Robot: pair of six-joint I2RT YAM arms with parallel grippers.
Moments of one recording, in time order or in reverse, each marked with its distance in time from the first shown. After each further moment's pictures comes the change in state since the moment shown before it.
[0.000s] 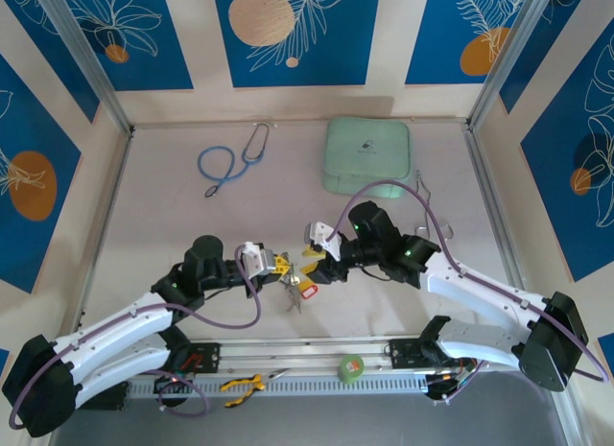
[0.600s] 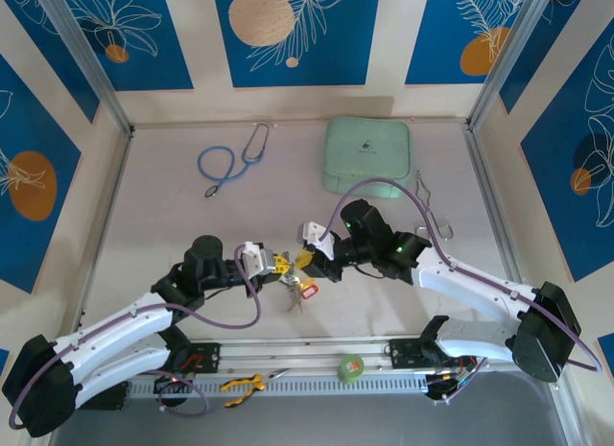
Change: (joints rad) left arm 0.000 0.000 0.000 0.005 0.001 0.000; right arm 0.017 0.064 0.028 0.015 -0.018 -0.013
